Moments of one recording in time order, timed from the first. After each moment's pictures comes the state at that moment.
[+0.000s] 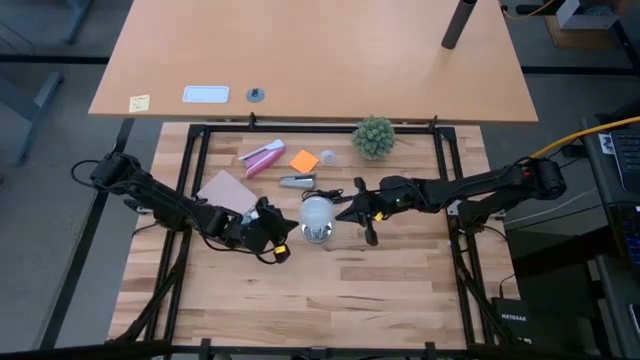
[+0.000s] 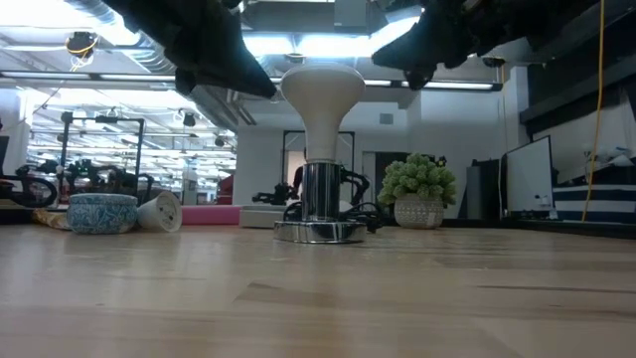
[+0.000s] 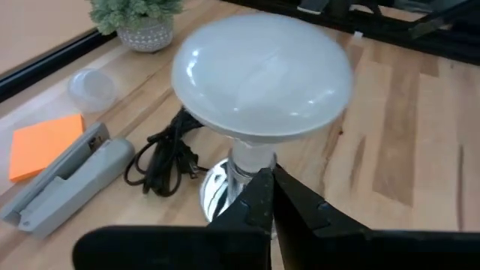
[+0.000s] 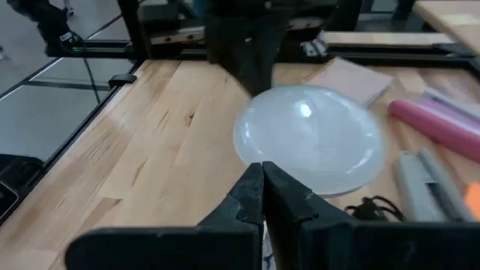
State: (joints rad) left arm -0.38 1.41 0.80 -0.02 -0.69 -0.52; right arm 0.04 1.29 0.72 0.22 -0.14 -0.01
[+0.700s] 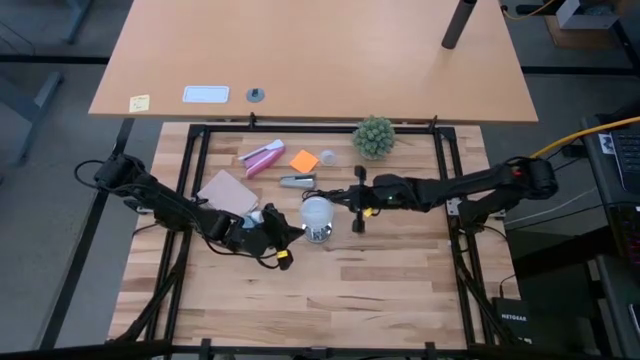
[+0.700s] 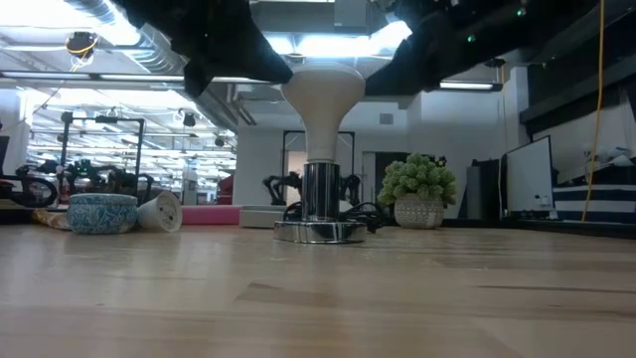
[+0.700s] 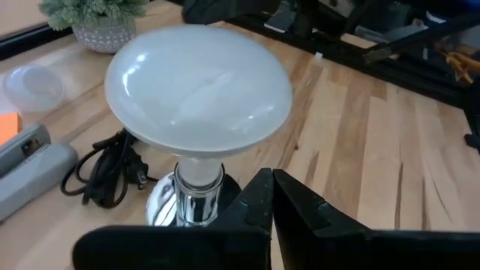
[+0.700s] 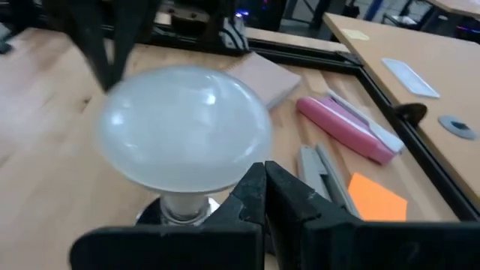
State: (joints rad) left arm -0.39 1.46 0.80 0.12 -0.64 -0.56; right arm 0.00 1.39 0.72 0.31 0.10 -0.16
